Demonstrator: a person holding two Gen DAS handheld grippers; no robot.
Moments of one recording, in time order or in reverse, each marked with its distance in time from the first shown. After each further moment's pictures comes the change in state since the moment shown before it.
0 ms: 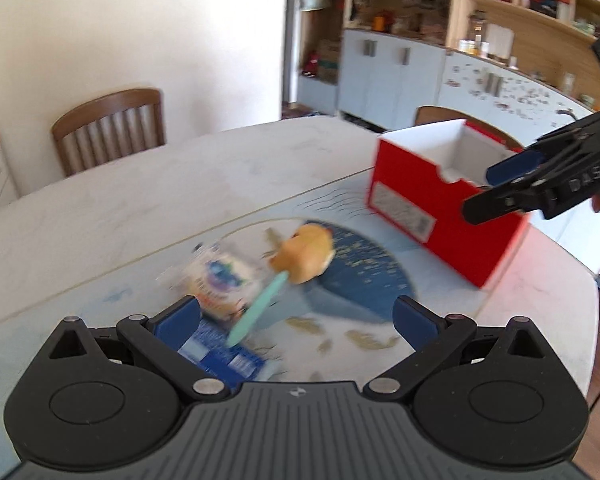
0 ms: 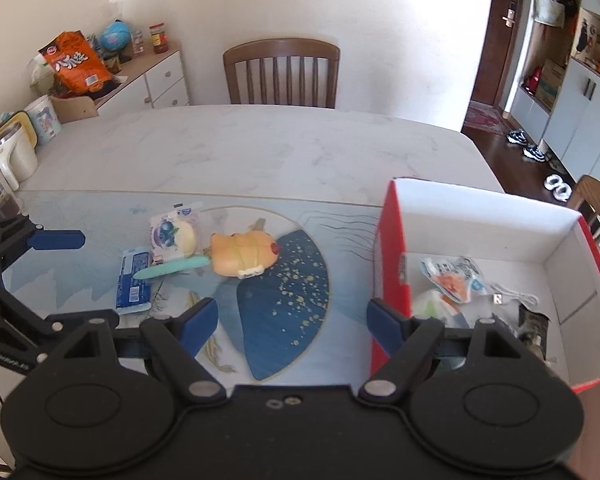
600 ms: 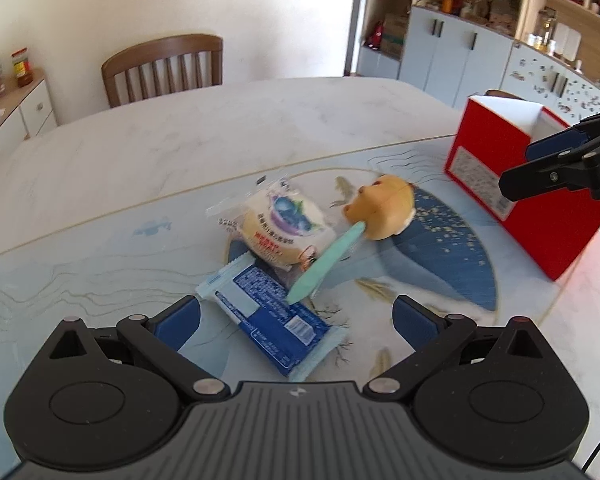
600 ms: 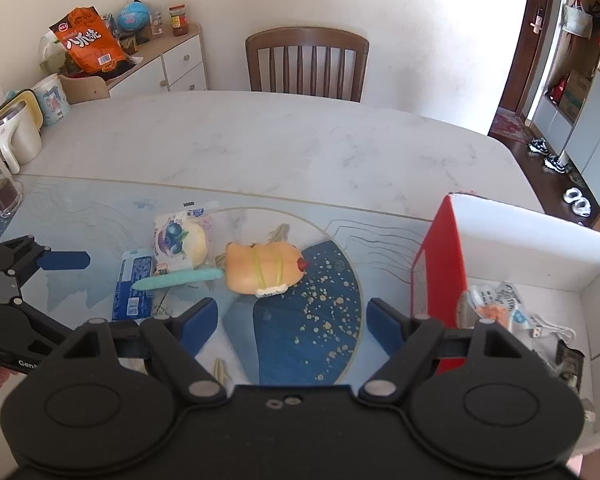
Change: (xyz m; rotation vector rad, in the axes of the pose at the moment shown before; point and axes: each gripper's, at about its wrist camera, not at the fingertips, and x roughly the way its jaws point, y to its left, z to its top) left arm 0.046 0.030 -0.025 -0.133 0.099 0.128; right arm 0.049 0.016 0.018 -0.058 0.027 0.036
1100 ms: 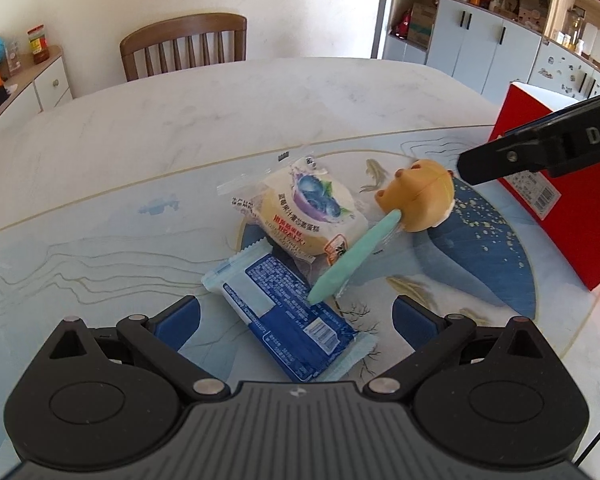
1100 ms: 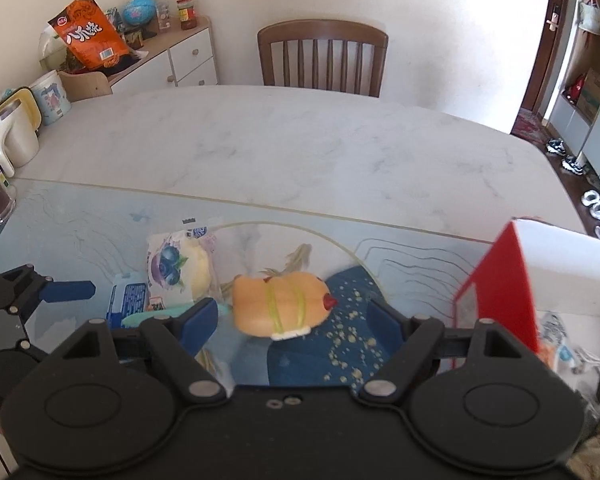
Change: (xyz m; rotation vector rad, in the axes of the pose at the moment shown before) left arm 0.033 0.005 -0.002 -0.049 0.043 0.056; right arm 0.053 0.010 0.022 -0.008 0.013 0.042
